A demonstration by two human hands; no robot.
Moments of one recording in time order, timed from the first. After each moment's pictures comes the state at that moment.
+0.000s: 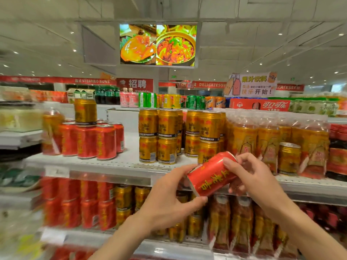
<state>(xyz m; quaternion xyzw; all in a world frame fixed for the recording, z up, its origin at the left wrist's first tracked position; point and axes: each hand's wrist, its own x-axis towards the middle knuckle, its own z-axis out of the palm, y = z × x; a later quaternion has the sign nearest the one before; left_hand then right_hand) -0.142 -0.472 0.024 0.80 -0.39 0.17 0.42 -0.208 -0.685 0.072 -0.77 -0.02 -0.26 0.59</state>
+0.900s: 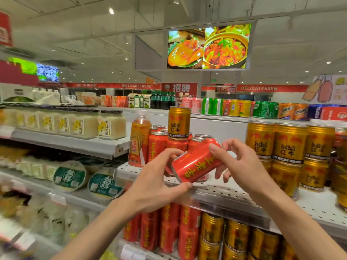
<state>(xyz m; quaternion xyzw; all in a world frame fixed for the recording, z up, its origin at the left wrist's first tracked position) -0.021 -0.200 0.065 0.85 -0.28 0.26 0.37 -0.029 -0.427 0.108 -0.77 -0.19 -0.22 0.57</state>
